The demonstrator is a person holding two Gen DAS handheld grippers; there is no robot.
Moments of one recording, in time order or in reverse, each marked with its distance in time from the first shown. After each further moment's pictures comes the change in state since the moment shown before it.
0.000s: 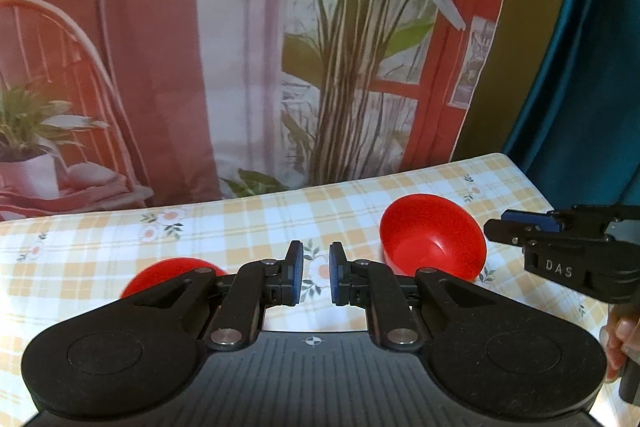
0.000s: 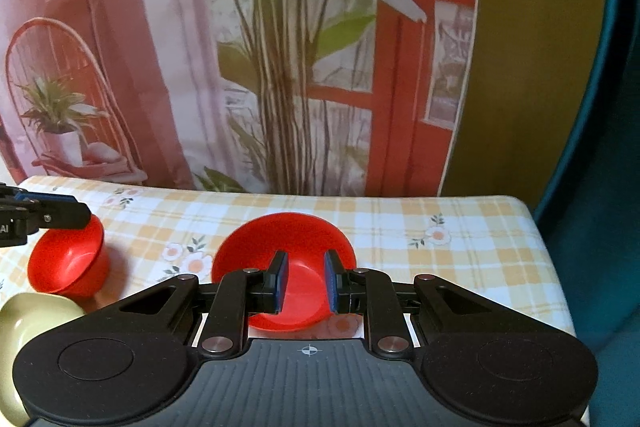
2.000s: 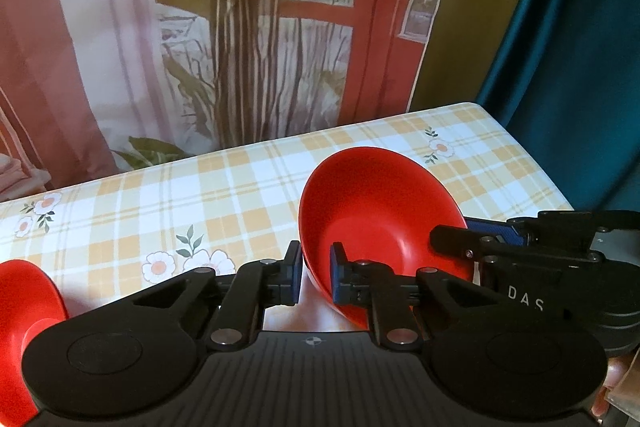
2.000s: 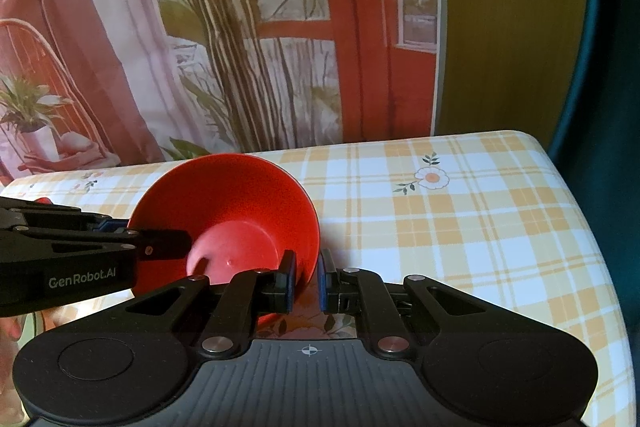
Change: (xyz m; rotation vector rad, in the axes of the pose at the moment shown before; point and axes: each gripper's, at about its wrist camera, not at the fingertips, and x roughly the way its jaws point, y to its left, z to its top) left arm 0.102 -0.065 -0.010 0.056 0.093 -0.095; right arm 0.046 -0.039 -0.027 0.092 0.065 0.033
